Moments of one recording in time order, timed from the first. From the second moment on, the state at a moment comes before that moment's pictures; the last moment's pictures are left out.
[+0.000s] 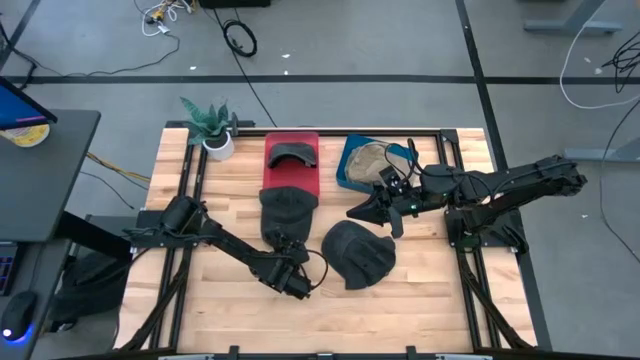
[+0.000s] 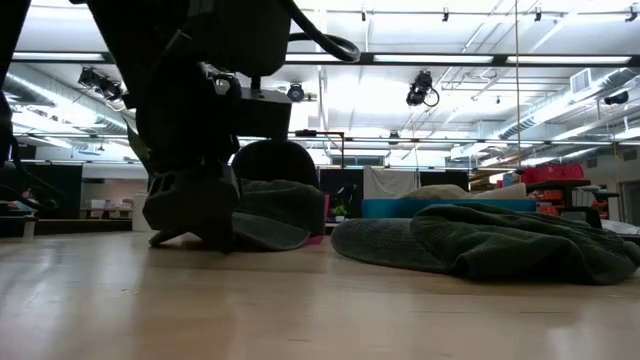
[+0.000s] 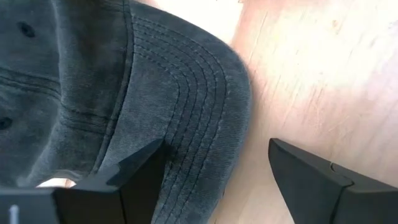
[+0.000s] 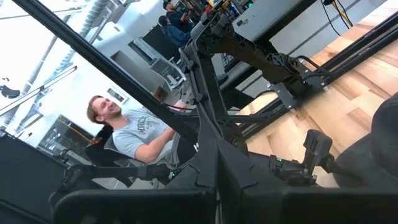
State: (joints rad) left arm -0.46 2.06 1.32 -0.90 -0.67 -0.78; right arm 0.18 1.15 1.03 0.04 -0.02 0.78
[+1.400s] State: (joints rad) left arm -0.63 2.06 1.61 -1.19 -0.47 -0.69; right arm 0.18 1.15 1.03 0.04 0.03 0.88
